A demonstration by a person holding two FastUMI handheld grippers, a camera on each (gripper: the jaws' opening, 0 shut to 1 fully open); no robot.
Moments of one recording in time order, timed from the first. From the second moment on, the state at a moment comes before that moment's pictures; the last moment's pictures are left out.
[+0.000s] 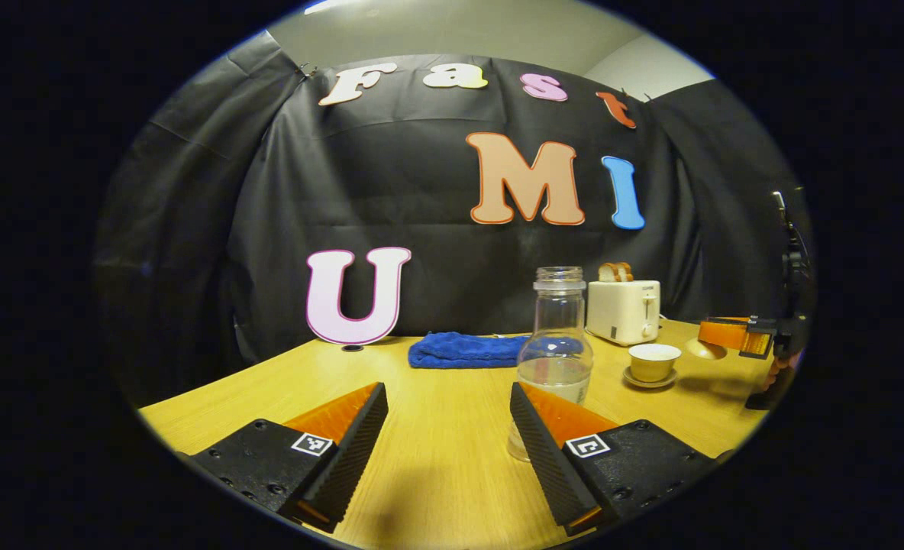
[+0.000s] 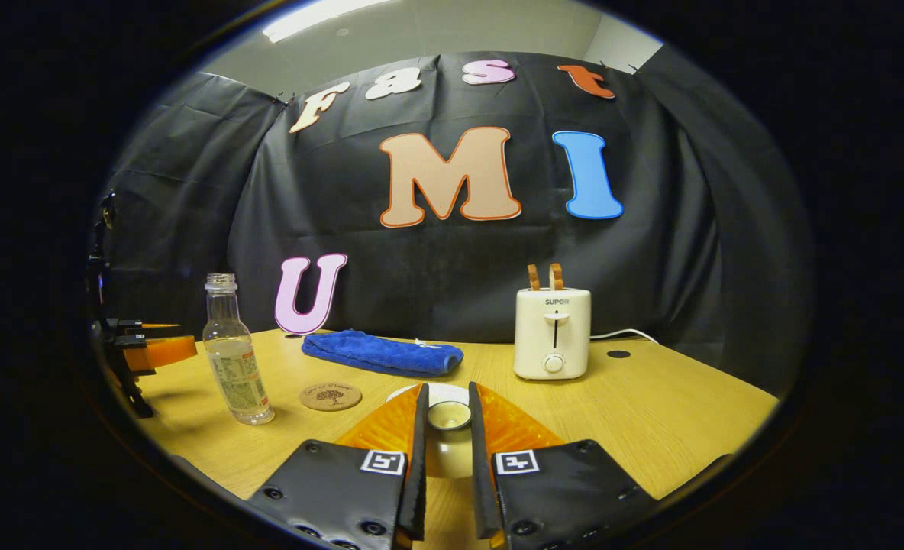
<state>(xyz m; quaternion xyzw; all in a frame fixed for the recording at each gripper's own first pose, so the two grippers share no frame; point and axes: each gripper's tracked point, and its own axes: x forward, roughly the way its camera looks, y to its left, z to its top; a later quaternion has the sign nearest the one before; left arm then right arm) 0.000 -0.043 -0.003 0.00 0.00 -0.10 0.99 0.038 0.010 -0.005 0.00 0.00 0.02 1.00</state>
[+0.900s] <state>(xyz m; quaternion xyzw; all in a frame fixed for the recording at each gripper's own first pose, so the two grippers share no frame) 0.007 -0.117 -0.004 -0.01 0.00 -0.23 0.97 0.006 -0.020 -0.003 0.00 0.00 -0.01 1.00</state>
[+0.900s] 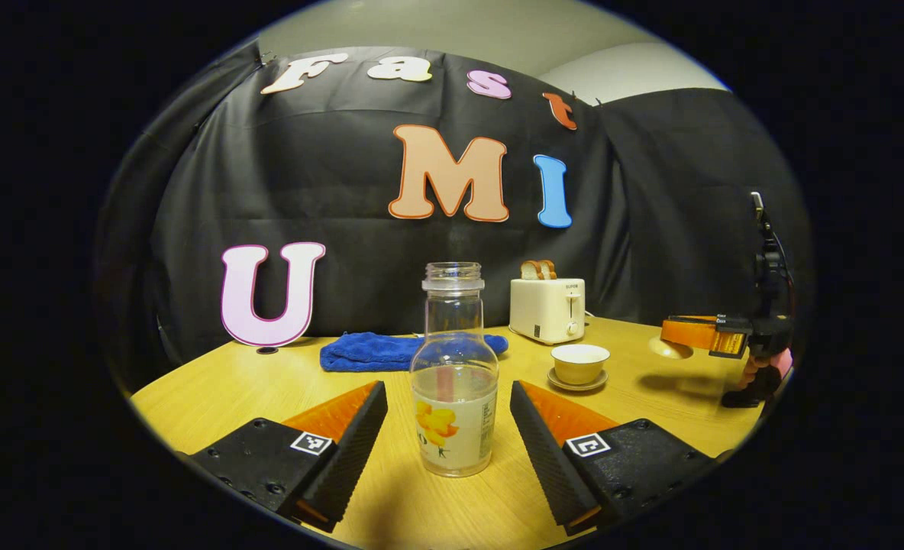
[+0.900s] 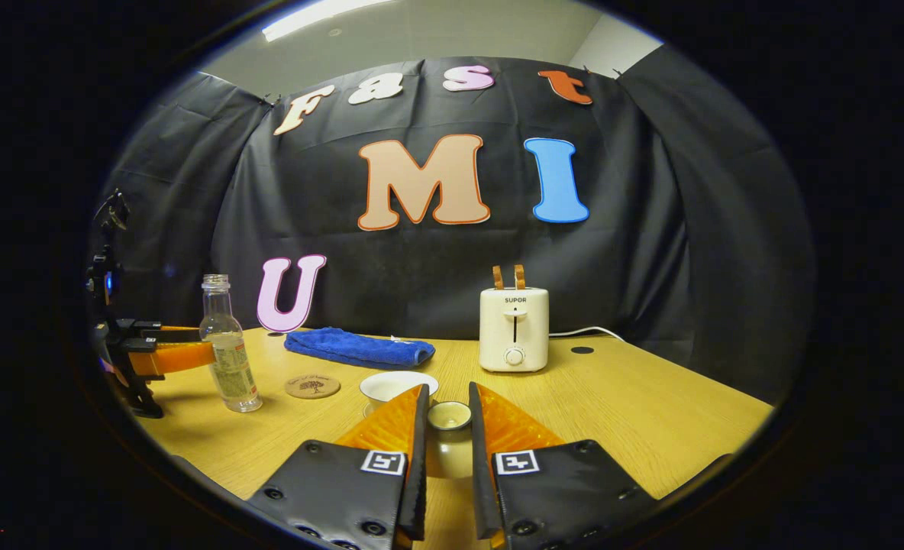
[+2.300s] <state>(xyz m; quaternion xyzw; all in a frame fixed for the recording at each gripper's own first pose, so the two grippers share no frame) 0.046 -0.134 -0.032 0.03 0.10 -0.19 0.98 -0.005 -0.030 -0.003 0.00 0.00 -0.02 1.00</state>
